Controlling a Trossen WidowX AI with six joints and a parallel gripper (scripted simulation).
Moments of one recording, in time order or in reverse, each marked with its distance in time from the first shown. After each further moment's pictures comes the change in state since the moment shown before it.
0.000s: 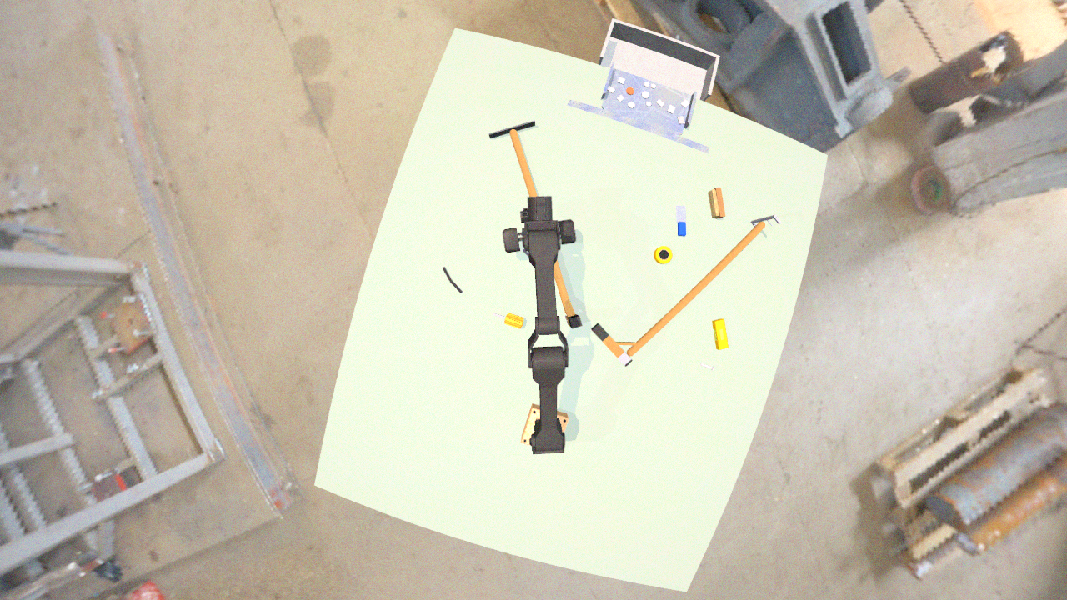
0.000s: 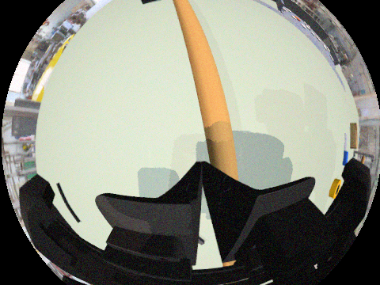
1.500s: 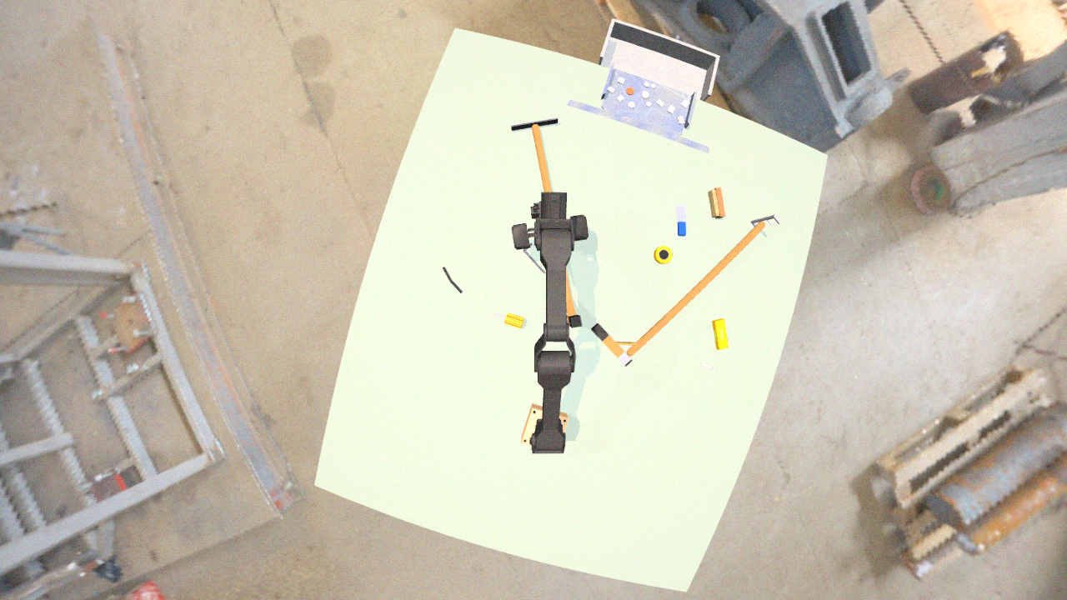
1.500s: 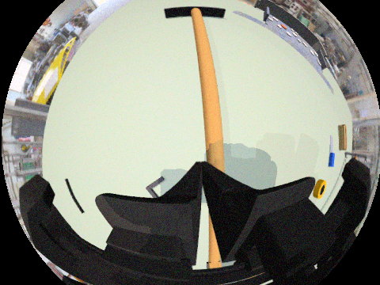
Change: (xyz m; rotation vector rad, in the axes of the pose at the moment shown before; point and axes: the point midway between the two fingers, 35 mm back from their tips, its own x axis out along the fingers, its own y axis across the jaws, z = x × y) arm -0.044 -0.028 0.012 -0.005 -0.051 -0.011
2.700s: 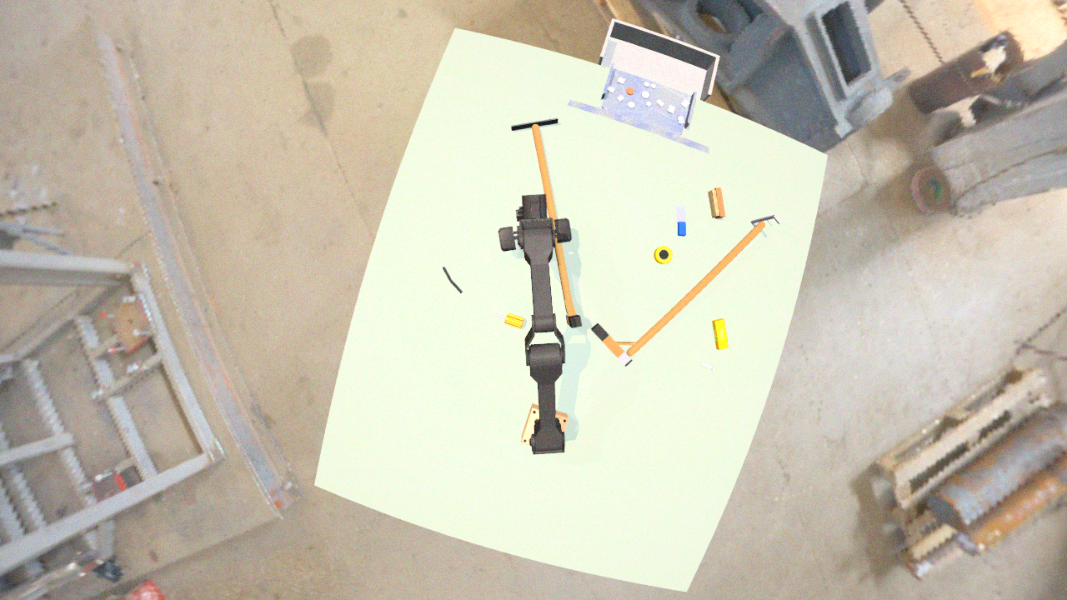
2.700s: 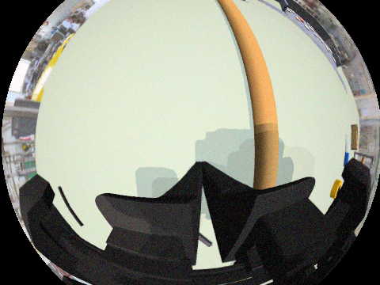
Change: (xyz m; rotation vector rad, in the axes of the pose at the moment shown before) arm 0.045 0.038 -0.009 0.005 0.057 0.011
